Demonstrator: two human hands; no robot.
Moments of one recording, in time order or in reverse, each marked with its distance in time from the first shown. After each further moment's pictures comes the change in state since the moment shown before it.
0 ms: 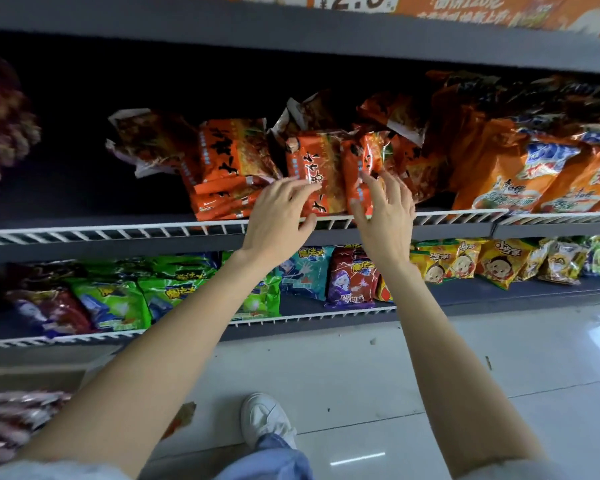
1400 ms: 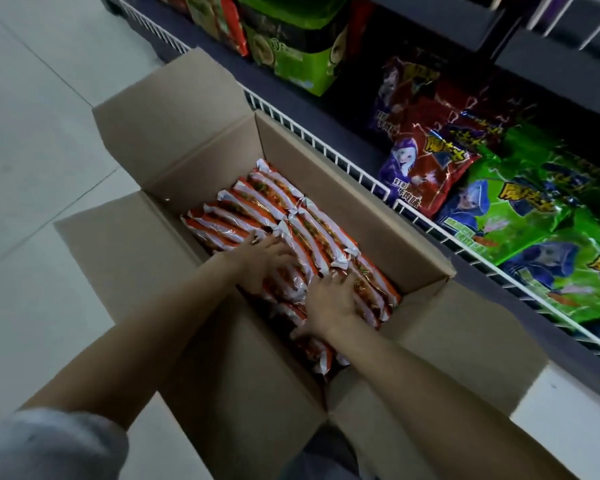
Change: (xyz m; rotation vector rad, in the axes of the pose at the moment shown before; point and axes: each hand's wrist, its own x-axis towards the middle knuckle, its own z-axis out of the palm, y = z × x) left_hand -0.516 -0.360 -0.089 0.227 -1.122 -0.627; right_hand -0.381 -0.425 0.277 -0.496 -1.313 -1.069
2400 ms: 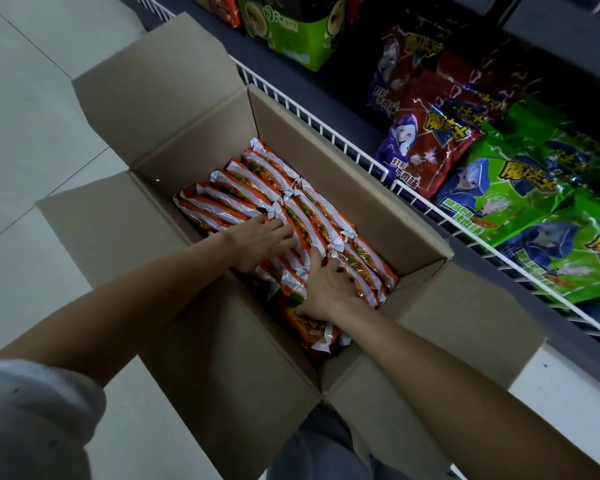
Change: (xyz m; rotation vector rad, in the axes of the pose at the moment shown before) left_hand 0.012 -0.002 0.002 0.284 0.103 0.149; right_hand -0.003 0.006 0.001 0.571 -0.094 0.064
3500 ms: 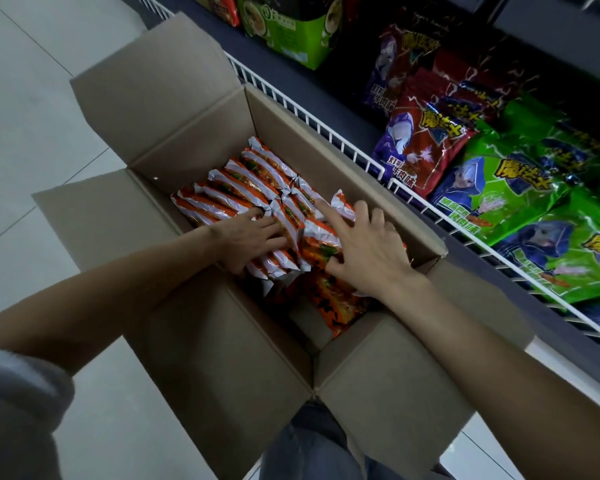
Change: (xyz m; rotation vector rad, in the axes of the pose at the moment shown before) left_hand -0.014 -0.004 -0.011 0.084 -0.067 0.048; right_hand -0.038 0.037 -0.071 -0.392 0.474 -0.259
